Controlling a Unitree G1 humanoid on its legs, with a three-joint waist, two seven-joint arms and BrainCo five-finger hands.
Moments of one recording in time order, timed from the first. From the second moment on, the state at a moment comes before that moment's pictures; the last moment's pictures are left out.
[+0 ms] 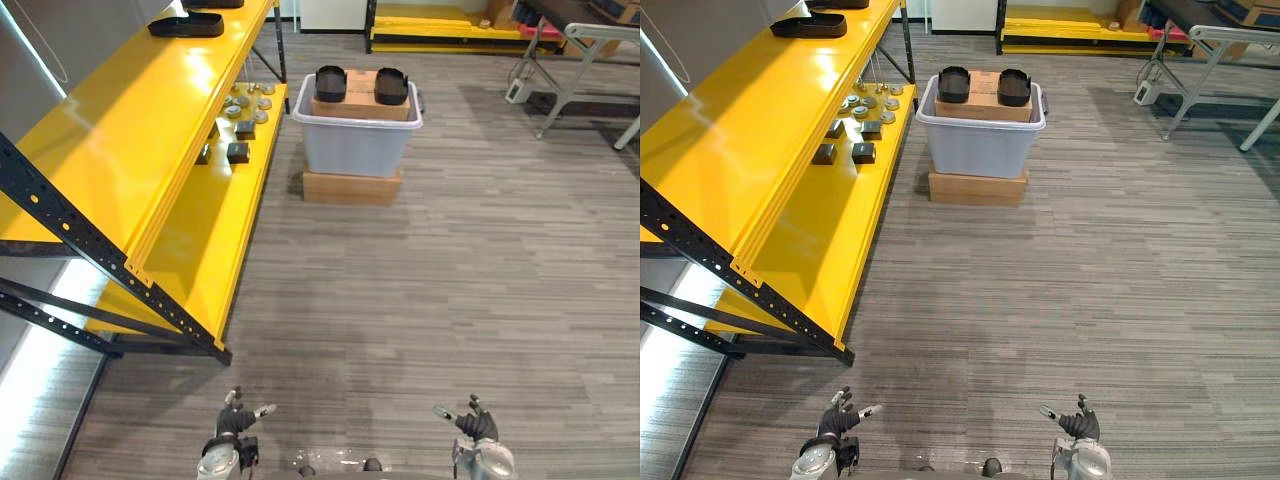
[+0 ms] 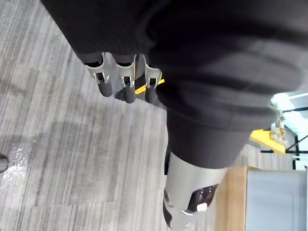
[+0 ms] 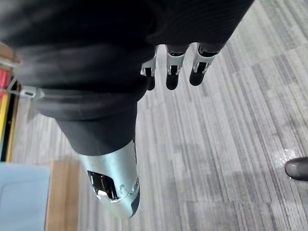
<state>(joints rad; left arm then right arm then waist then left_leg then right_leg) 0.14 0.09 0.01 0.78 -0.10 -0.15 0.13 0.12 -0.11 -0.20 0.80 0.04 -0.12 -0.15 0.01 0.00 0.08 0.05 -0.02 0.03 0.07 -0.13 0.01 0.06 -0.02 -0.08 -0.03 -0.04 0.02</state>
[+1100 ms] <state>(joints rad) 0.17 0.09 0.09 0.63 -0.11 -0.16 0.14 0.05 -0.13 -0.20 0.80 0.03 -0.10 -0.15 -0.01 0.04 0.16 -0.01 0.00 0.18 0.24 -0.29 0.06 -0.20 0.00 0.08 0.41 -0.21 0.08</state>
